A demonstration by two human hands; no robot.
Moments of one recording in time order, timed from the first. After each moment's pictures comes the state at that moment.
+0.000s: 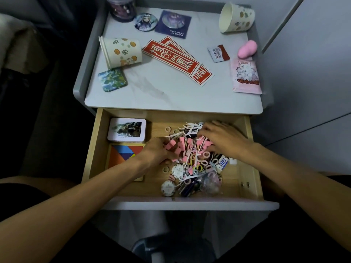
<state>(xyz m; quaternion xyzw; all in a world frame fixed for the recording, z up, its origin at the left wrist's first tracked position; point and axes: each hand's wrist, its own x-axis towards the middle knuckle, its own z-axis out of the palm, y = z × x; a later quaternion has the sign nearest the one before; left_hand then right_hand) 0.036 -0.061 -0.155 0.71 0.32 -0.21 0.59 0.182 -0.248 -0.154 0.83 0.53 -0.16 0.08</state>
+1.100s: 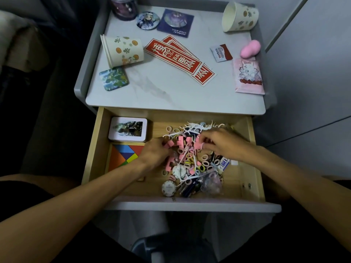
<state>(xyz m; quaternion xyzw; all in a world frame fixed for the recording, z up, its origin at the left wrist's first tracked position) 0.036 -0.062 -0.163 0.77 0.32 -0.19 0.52 0.176 -0.248 -0.153 0.83 0.45 -0.30 -0.10</state>
